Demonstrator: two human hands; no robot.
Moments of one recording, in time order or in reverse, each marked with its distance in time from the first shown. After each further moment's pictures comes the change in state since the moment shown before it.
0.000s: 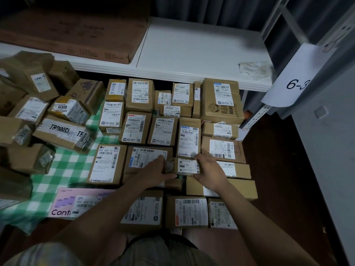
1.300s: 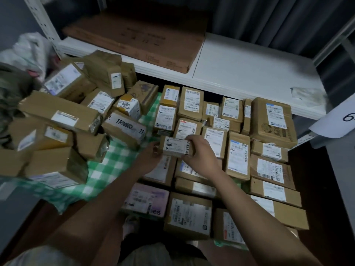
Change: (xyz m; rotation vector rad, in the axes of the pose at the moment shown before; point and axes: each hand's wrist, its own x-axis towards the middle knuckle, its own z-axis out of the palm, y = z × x) left_hand -0.051 -0.135 -0.117 -0.521 0.378 -0.059; right_hand 0.084 -0.202 0.023 0.173 0.107 -0.211
